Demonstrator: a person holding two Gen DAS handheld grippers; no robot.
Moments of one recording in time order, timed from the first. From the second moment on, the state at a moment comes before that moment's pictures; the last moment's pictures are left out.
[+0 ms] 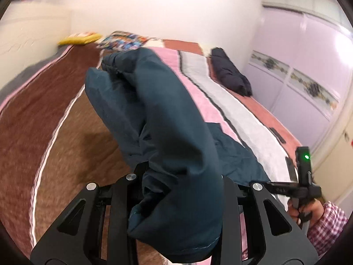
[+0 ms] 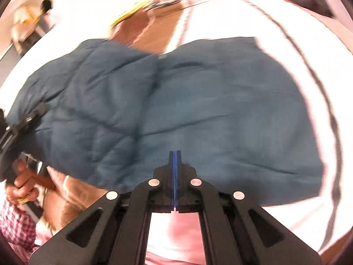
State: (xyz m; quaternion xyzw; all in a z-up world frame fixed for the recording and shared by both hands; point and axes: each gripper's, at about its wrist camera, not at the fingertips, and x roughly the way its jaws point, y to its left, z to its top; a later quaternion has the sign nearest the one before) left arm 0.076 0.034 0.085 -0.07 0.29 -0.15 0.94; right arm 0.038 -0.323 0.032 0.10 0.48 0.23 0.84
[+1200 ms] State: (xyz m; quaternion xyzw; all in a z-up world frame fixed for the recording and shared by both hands) left arm 0.101 -0.215 0.015 0.13 0.39 -0.31 0.85; right arm 0.000 -0.494 -0.042 0.38 0.48 0.20 0.77
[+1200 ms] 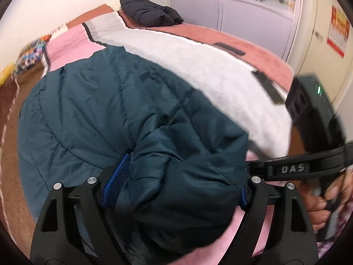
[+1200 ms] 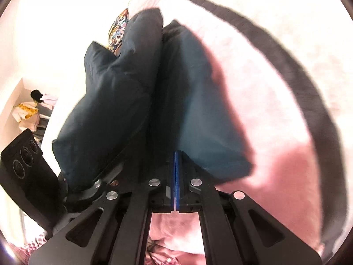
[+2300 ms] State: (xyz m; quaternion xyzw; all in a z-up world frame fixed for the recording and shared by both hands) left arm 0.223 -0.099 0.037 -0.02 0.46 -0.17 0.87; right arm 0.034 -0.378 0.042 0.11 0.49 0.20 0.84
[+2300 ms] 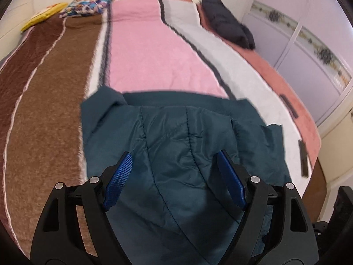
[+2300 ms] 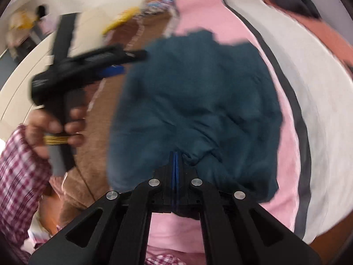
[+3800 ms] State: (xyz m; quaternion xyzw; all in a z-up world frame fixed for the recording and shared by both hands) left arm 0.100 -0.018 -0.019 -0.19 0.51 -0.19 0.82; right arm 0.032 -0.419 0.022 0.15 0.49 0.17 0.84
